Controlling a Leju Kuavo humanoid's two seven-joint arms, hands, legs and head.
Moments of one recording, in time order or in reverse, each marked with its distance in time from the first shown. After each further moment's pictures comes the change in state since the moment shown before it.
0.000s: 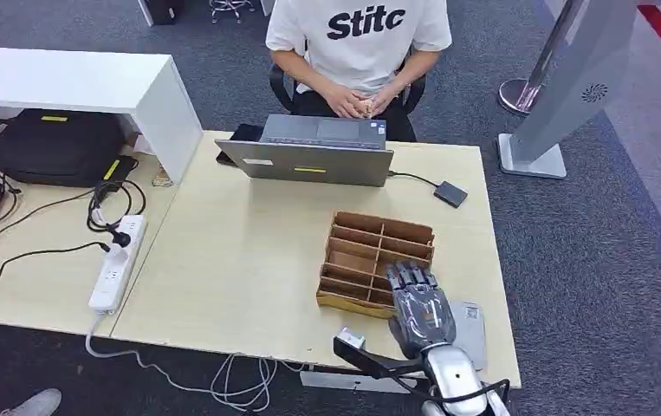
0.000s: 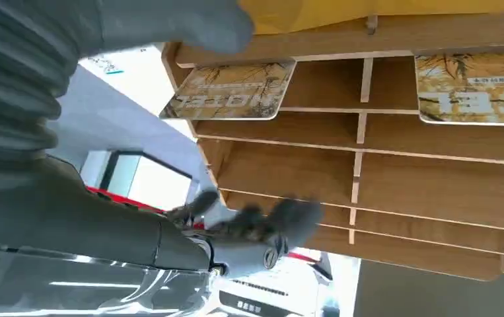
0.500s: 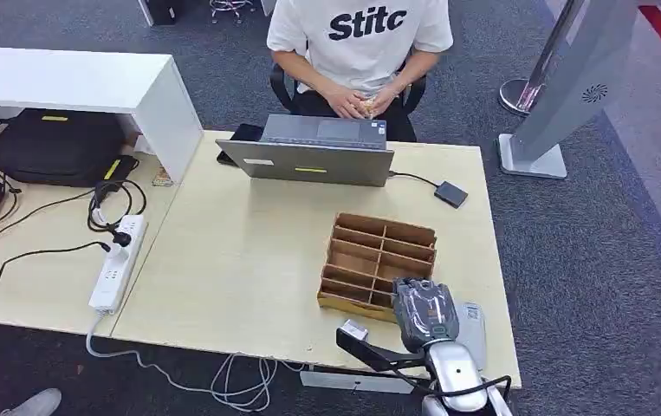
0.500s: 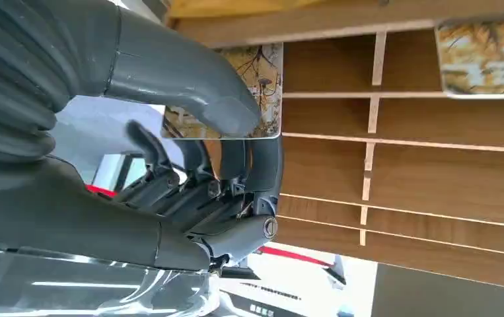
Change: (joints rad) left arm -0.001 0.000 -0.033 0.000 -0.034 -0.003 0.000; right arm -0.017 0.010 -0.013 0.020 0.009 0.009 0.056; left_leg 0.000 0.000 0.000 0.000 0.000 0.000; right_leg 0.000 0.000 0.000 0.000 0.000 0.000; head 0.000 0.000
